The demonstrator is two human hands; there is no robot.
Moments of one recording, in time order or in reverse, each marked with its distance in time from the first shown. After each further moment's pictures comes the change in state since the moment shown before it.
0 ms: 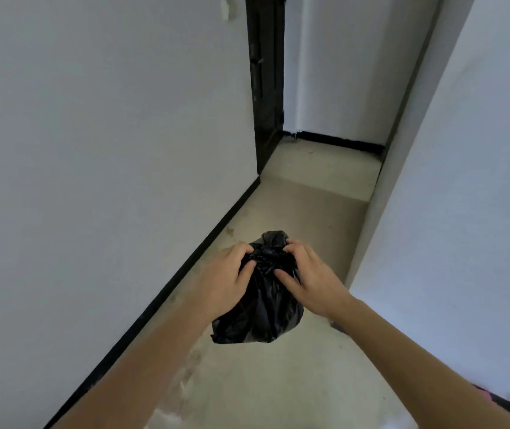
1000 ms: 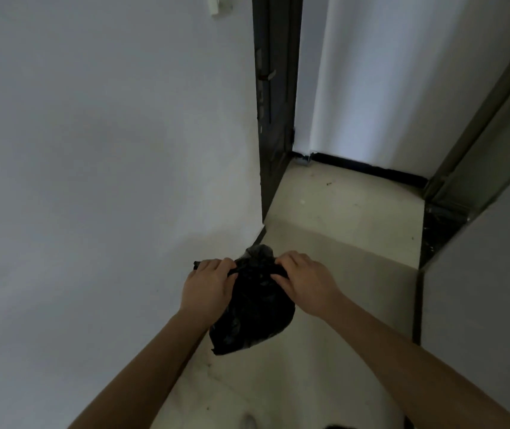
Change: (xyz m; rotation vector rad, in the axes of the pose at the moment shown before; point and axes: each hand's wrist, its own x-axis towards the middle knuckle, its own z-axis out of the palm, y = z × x) left_hand 0.704 -0.363 0.111 0.207 -0.025 -0.078; right_hand 0.747 0.306 0.046 -0.379 -0.095 0.006
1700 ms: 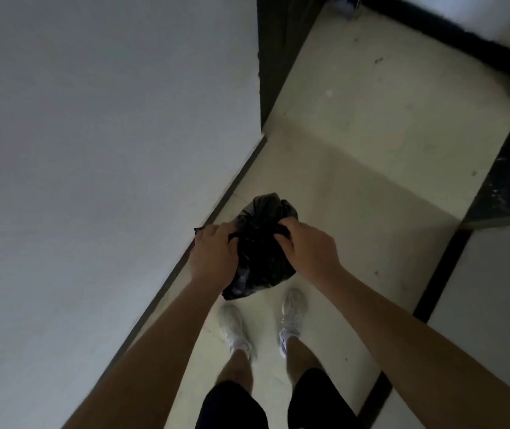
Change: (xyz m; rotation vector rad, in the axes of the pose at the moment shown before) left_hand 0.268 -0.058 0.292 -0.204 -0.358 -0.553; right_hand 0.252 0.229 0.221 0.205 -0.370 0.254
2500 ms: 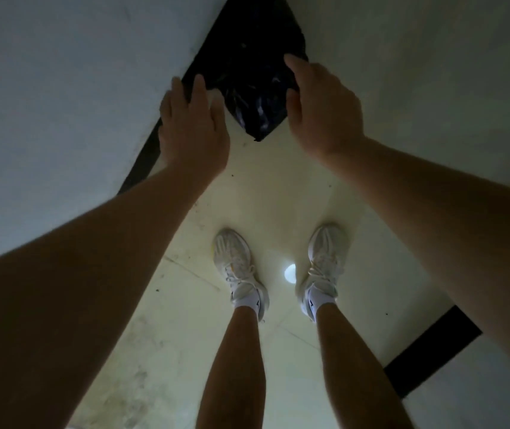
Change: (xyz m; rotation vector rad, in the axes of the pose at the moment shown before) left_hand 0.184 -0.223 0.293 0.044 -0.094 -0.200; right_hand 0.205 0.084 0.341 -0.056 -0.040 -0.024
